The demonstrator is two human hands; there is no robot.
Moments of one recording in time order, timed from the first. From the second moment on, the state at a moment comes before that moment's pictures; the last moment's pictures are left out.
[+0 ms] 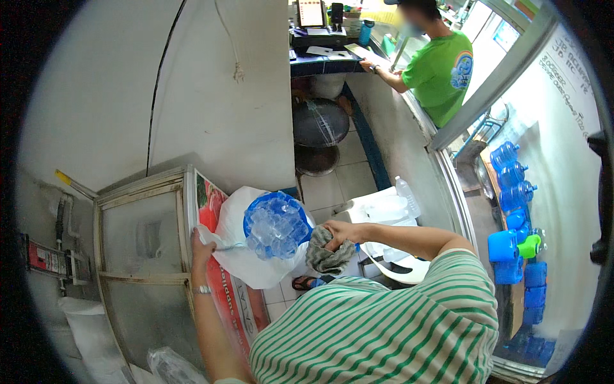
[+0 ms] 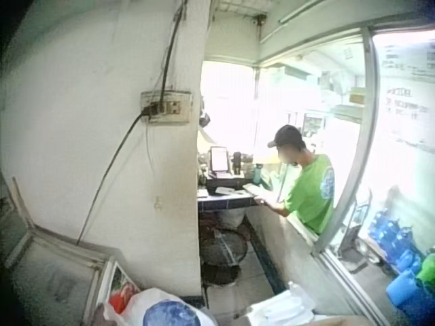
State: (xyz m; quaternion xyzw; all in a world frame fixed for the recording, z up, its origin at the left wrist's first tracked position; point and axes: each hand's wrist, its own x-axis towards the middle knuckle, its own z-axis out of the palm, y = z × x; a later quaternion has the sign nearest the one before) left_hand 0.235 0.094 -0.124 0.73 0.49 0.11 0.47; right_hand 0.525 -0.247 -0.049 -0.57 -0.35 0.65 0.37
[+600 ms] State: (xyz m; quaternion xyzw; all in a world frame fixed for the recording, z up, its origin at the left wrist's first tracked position) left_hand 0.061 -0.168 -0.101 0.60 0.63 0.46 0.19; right_hand 0.487 -0.231 0.022 -0.59 -0.25 0.65 0.41
